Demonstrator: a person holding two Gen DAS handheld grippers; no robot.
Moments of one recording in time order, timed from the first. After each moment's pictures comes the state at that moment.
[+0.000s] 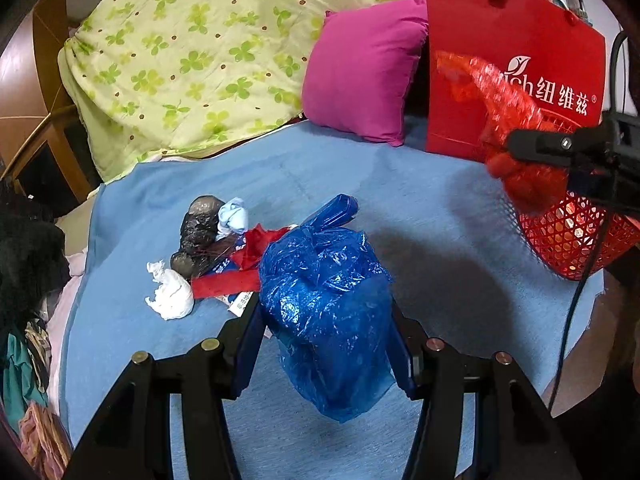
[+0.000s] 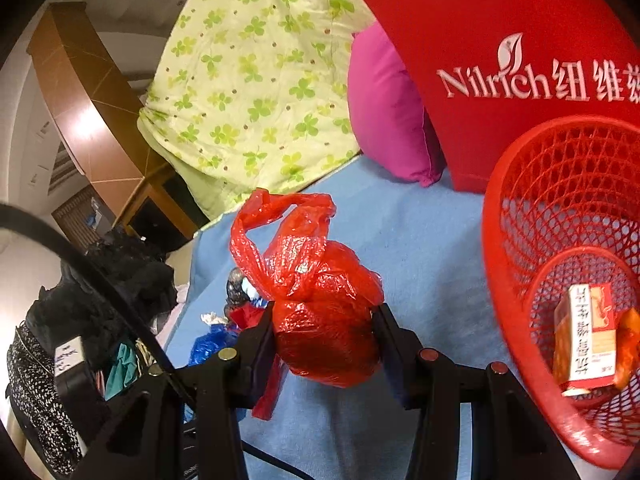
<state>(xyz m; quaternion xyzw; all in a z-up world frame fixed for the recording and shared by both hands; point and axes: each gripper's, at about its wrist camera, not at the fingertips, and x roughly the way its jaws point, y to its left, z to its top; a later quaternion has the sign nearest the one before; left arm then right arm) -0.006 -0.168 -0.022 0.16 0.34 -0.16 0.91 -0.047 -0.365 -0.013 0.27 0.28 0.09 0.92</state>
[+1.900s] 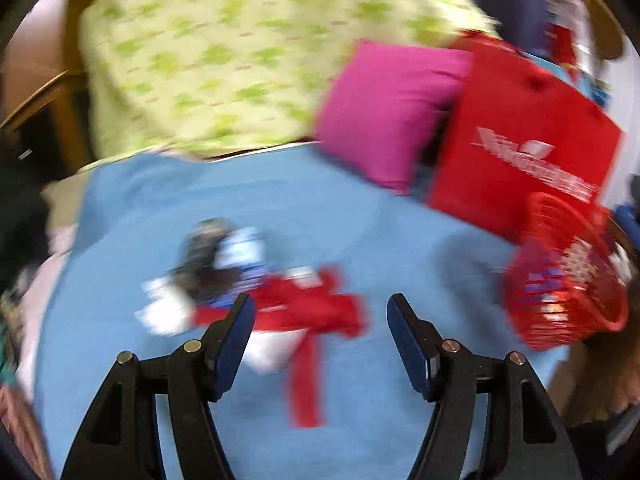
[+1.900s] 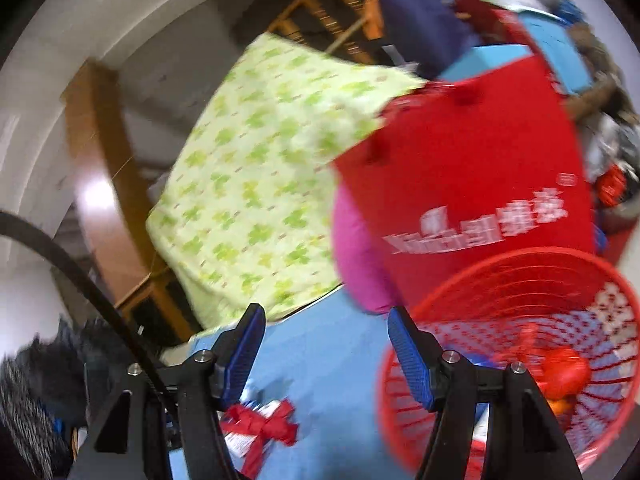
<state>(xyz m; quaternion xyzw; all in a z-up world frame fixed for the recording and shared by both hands) 0.023 -0.120 0.023 0.04 0.34 -0.15 0.93 -0.130 -0.410 0.041 0.26 0.07 0.03 0.96</state>
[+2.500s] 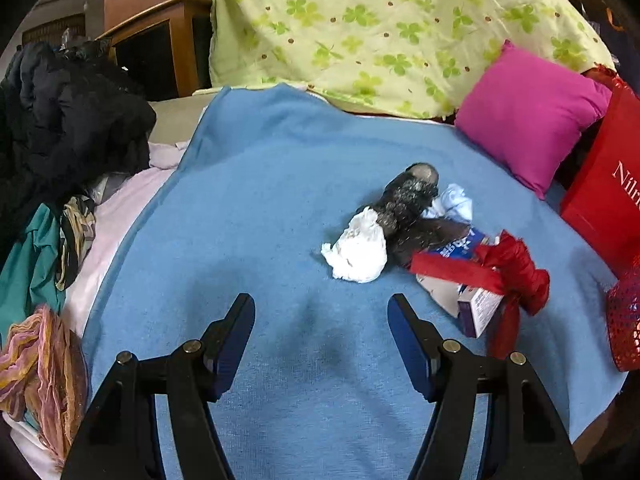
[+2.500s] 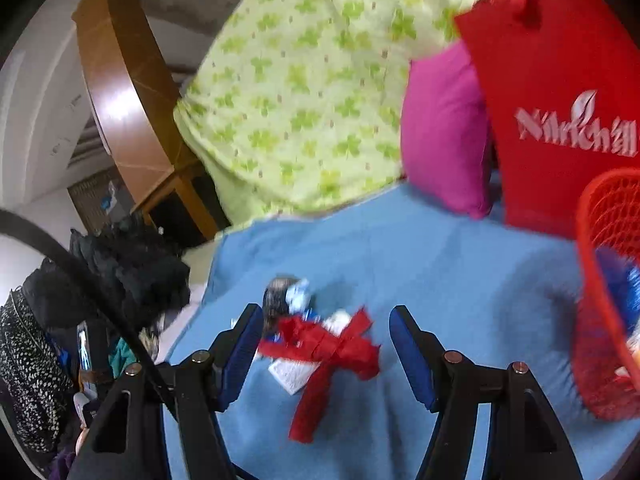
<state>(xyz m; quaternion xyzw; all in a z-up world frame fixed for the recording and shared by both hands) 0.049 0.018 -0.020 -0.01 0.39 -0.01 0.92 -0.035 -0.285 0.002 0.21 0.24 0.12 0.94</state>
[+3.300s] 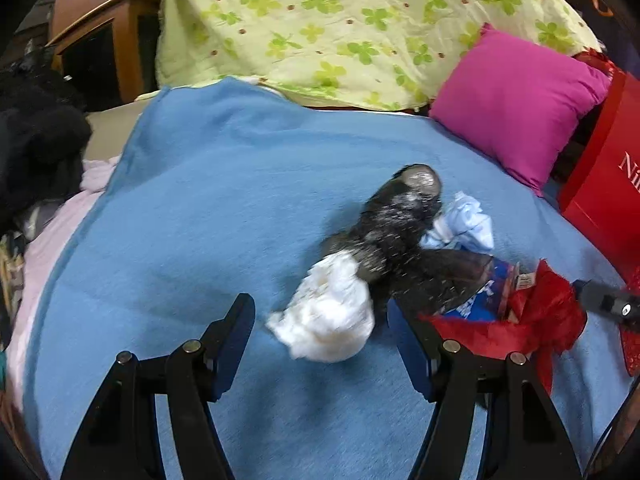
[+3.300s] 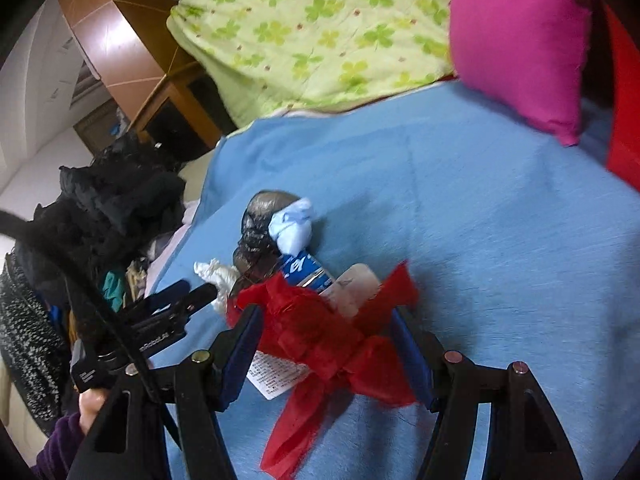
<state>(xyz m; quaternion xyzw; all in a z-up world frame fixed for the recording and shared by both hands) 0.138 -0.006 -0.056 0.00 0.38 -0.09 0.92 0.100 -0.242 -0.073 0.18 0.39 0.21 0.88</state>
